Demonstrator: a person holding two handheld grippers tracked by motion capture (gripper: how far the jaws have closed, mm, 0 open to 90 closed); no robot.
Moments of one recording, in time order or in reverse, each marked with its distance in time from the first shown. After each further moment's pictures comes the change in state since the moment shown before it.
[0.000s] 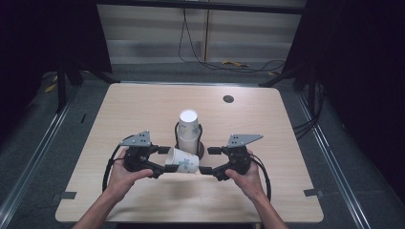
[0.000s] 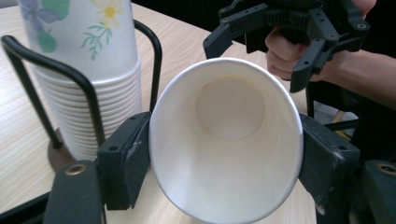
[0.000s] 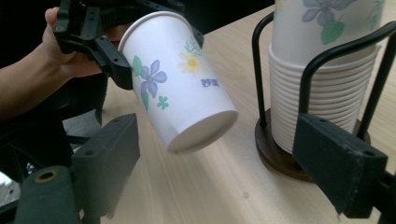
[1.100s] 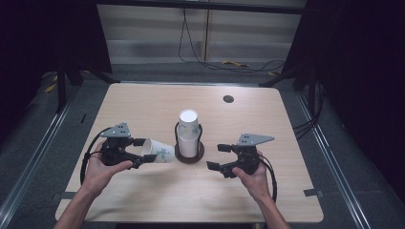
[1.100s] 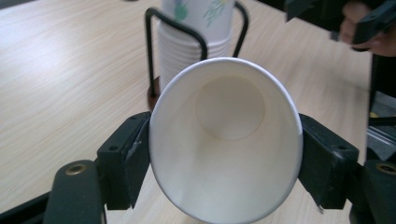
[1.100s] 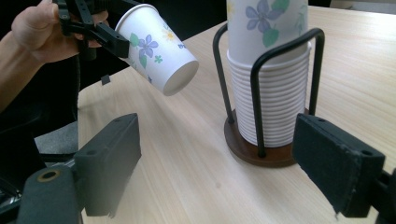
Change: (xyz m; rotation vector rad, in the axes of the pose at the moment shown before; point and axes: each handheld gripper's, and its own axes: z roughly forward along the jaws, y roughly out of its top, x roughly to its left) left arm 0.022 0.000 -0.049 0.113 0.222 -0.051; right arm -0.003 -0.005 -0.021 -0.043 -0.114 0.032
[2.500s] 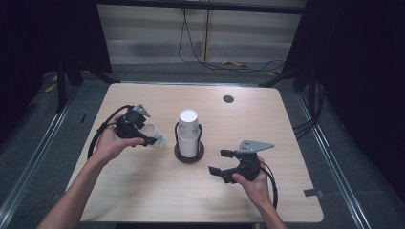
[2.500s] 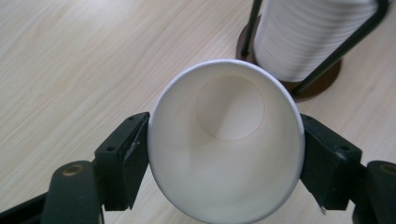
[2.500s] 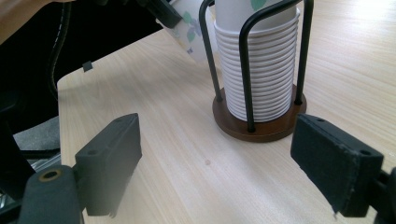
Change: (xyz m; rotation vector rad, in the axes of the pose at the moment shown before) left arm 0.053 0.051 0.046 0.404 0.198 0.067; right arm 0.003 -0.019 -0.001 0.029 -0.065 0.002
